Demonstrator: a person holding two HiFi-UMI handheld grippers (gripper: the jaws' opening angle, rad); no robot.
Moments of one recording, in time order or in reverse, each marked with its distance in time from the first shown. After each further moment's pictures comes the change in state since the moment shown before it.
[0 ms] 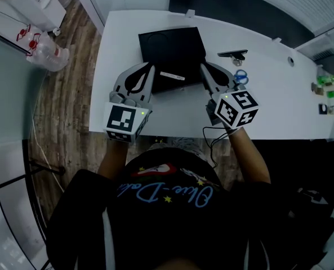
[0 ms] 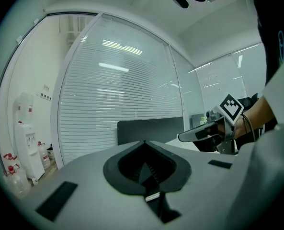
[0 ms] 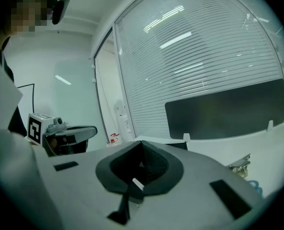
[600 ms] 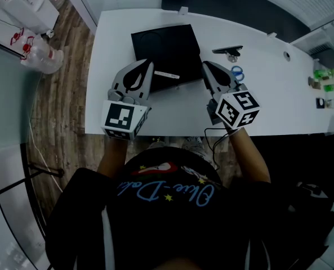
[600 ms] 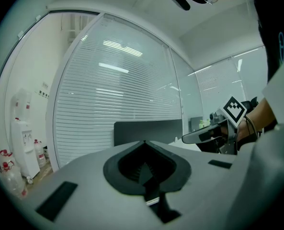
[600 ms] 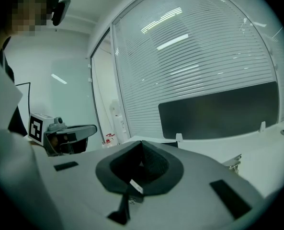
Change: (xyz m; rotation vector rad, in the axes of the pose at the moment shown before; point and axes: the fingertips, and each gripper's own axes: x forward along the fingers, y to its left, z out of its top) left arm 0.012 -0.004 0.002 -0.023 -0.031 -0.020; right arm -0.014 -0.015 -0.002 -0.002 -0.009 -0.057
